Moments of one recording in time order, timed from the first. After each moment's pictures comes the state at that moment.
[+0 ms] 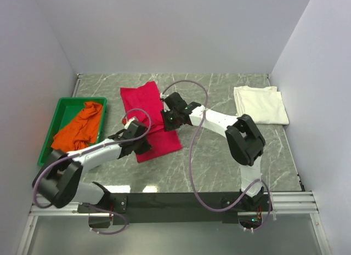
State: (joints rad) left arm -0.58 1.31 0.63 -0.22 -0.09 -1.02; right arm 0.73 1.94 1.47 -0.44 -0.11 0.32
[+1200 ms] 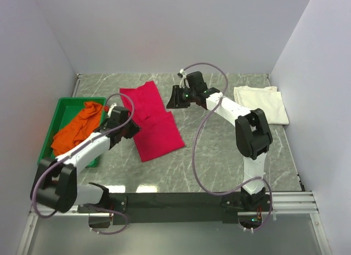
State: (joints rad) left arm -0.36 1.27 0.71 -0.21 -0.07 -0.98; right arm 0.51 1.98 1.57 -0.28 -0.42 0.43
